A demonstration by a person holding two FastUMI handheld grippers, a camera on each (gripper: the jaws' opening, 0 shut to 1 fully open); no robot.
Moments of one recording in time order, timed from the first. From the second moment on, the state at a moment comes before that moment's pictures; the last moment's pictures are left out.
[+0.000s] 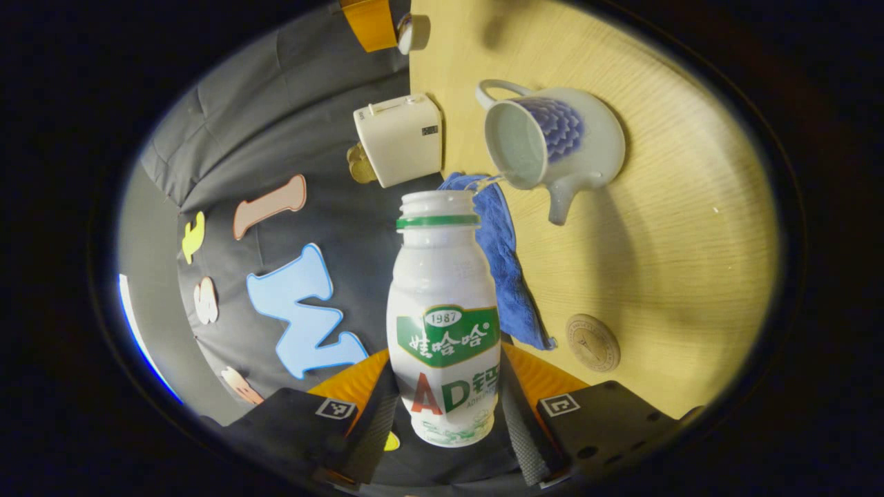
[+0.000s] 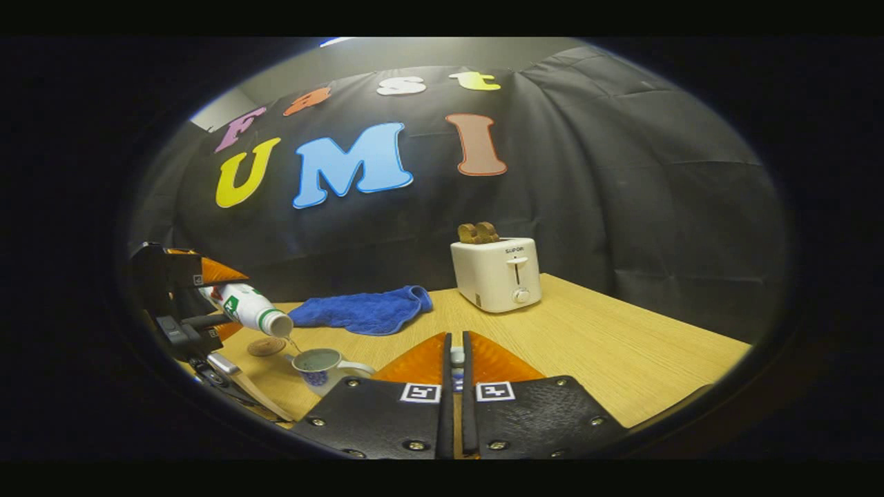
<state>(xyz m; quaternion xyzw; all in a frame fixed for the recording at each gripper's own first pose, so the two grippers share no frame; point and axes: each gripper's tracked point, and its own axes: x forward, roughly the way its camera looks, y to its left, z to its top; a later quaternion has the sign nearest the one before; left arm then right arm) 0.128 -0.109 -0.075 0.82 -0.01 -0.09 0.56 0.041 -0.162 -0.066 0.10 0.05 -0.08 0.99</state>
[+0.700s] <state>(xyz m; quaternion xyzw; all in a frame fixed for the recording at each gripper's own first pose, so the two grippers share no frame) 0.124 -0.112 -0.077 0.85 -0.01 -0.10 0.53 0.040 -0.162 -0.066 0.10 0.05 -0.08 0.99</state>
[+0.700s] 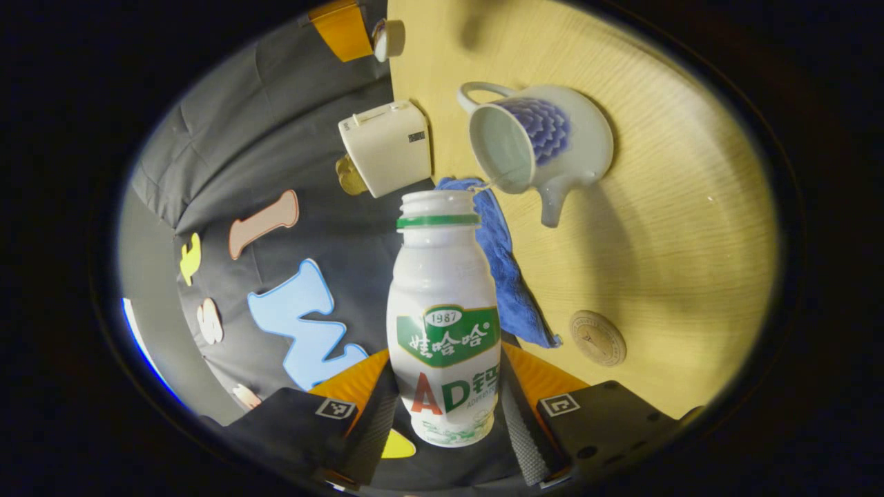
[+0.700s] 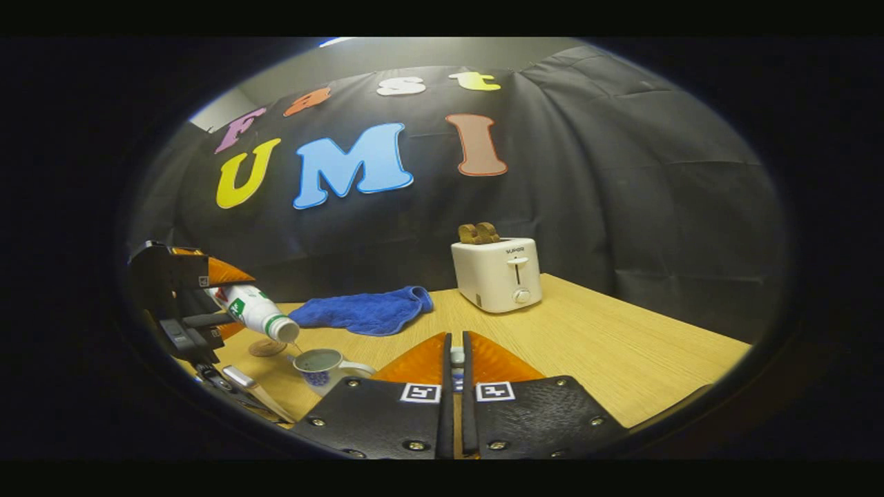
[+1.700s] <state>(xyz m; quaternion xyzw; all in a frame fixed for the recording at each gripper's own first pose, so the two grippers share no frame) 0.115 -0.123 -0.079 0.87 -0.03 -0.11 0.48 0.040 -0.160 -0.067 0.10 0.06 -0.08 0.99</state>
